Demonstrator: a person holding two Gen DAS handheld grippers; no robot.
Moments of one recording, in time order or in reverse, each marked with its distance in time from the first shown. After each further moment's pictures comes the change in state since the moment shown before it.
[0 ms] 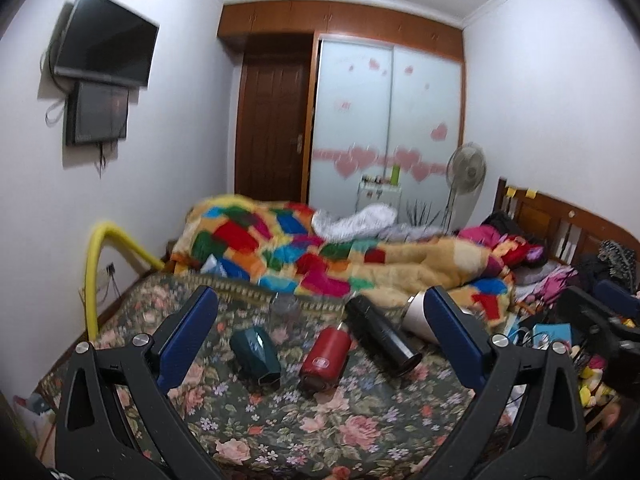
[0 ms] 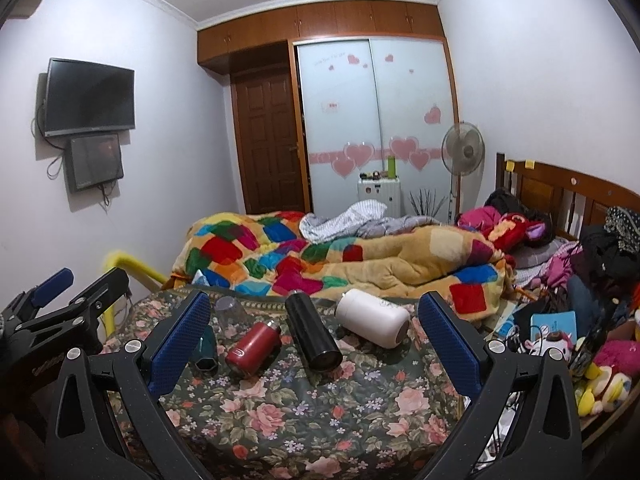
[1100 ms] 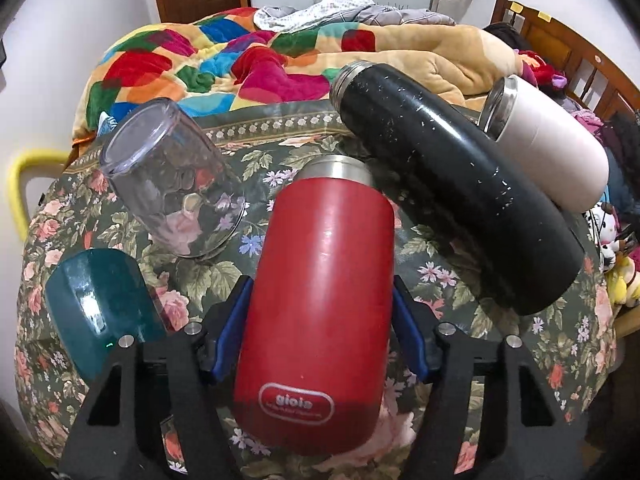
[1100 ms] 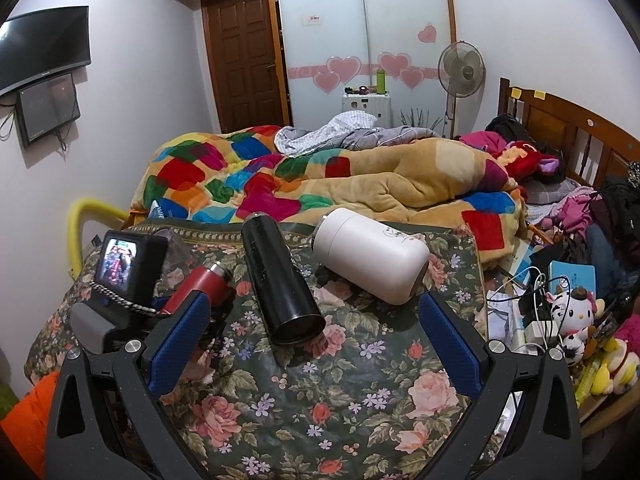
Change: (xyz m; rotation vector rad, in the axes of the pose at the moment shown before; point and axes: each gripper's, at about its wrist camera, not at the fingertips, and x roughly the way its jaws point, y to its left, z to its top) left arm 0.306 -0.018 -0.121 0.194 0.684 -0.113; right arm 0.135 -0.015 -0.033 0.016 0.284 -0.057
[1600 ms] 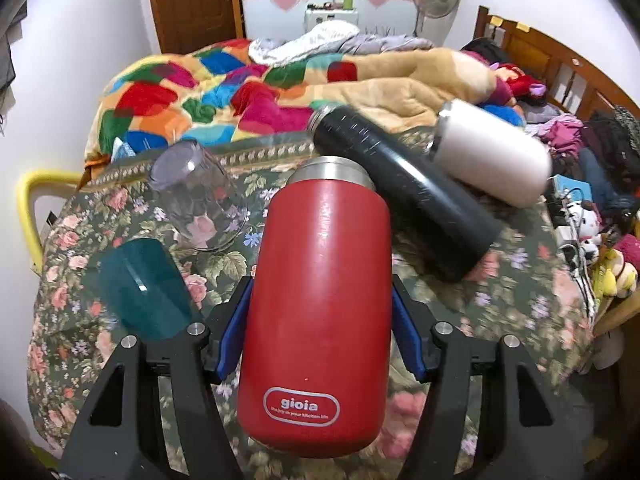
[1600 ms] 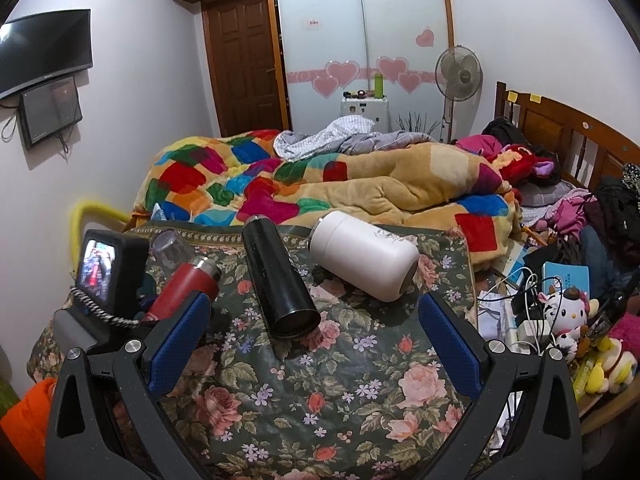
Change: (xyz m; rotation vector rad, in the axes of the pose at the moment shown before) left arm -0.077 -0.018 -0.021 0.034 -0.102 -0.007; right arm -0.026 -0.007 -0.001 0.005 -0.033 -0.002
